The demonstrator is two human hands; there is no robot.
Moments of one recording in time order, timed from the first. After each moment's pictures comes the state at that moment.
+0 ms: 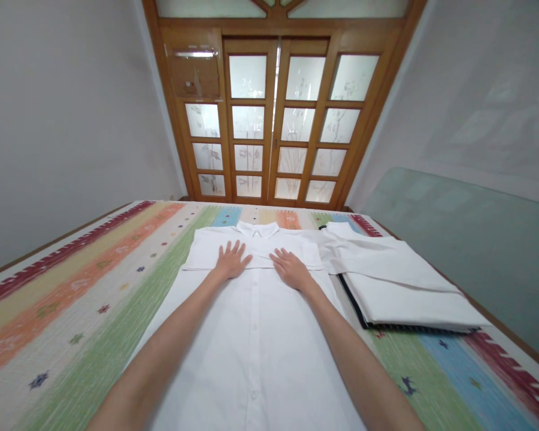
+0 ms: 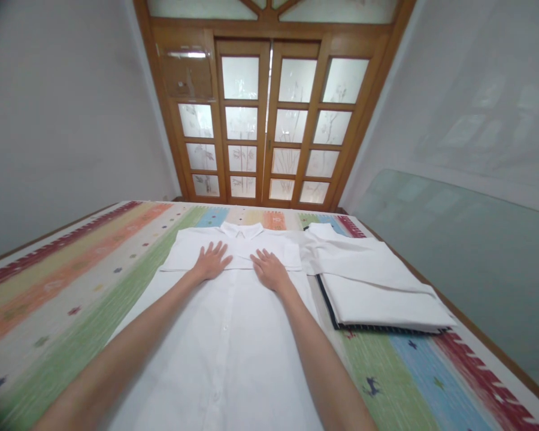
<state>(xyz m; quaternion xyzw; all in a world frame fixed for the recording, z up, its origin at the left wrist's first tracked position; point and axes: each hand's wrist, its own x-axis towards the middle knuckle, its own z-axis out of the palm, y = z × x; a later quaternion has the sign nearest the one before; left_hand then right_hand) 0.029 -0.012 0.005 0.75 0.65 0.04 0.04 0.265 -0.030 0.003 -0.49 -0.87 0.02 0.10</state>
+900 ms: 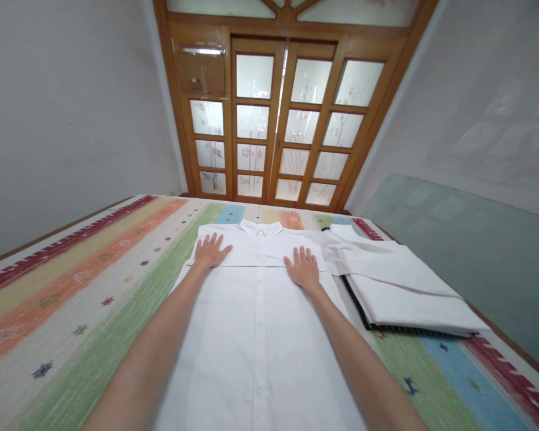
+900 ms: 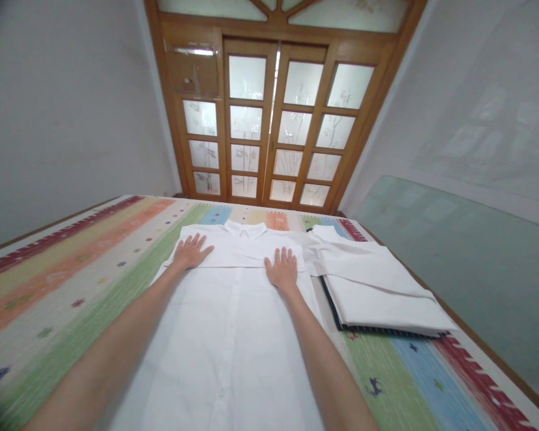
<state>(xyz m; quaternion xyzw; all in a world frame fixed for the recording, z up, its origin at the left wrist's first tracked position) -0.036 -0.002 0.013 0.67 0.74 0.02 0.03 0.262 -0.031 -0.001 -0.72 -0.69 0.01 0.07</state>
